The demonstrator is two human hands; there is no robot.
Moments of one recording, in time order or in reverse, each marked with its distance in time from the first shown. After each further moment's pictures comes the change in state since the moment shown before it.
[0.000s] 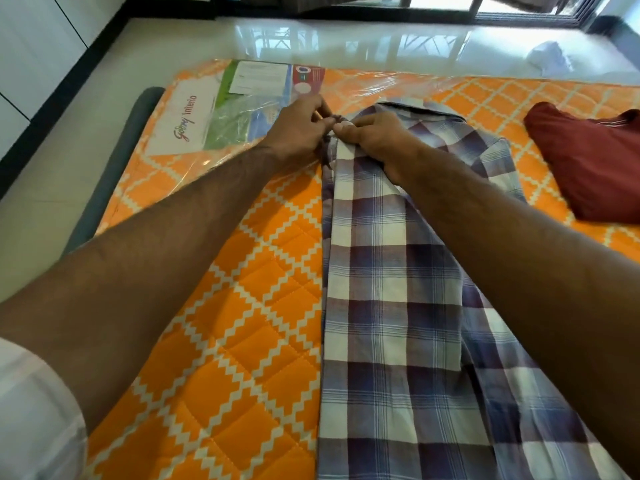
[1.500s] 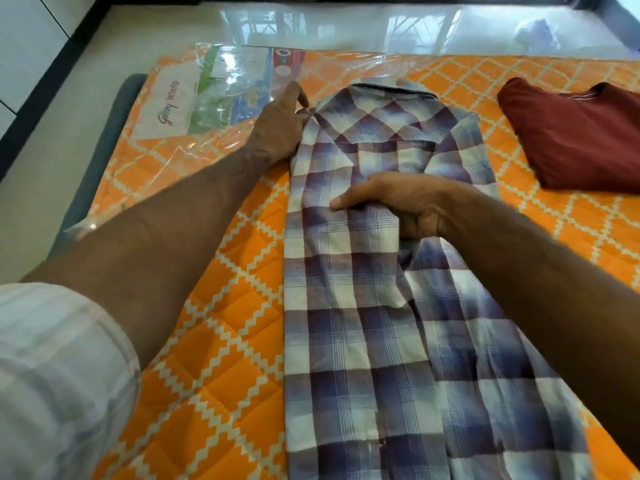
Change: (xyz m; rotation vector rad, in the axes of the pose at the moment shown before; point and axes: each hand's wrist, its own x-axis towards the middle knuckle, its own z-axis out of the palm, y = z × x) left_hand -0.023 0.000 0.015 0.178 0.086 0.048; right_hand -0.143 0.012 -0.040 0.096 -0.500 0.450
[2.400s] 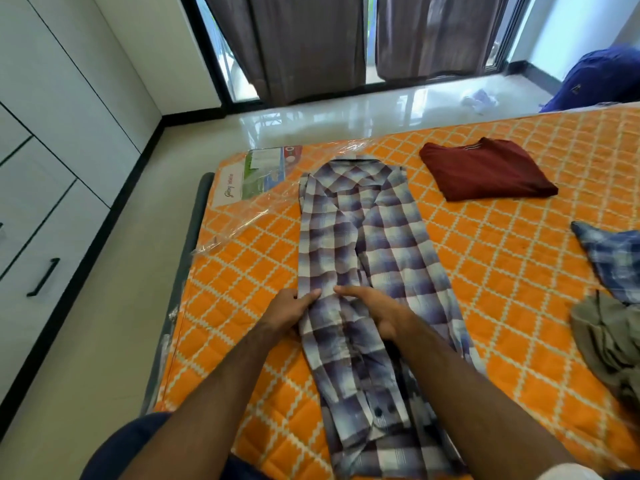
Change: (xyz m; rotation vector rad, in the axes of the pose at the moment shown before) left_hand -0.330 0.110 -0.058 -0.434 -0.370 -0.613; right_hand -0.134 0.145 0.116 0.543 -0.012 -0.017
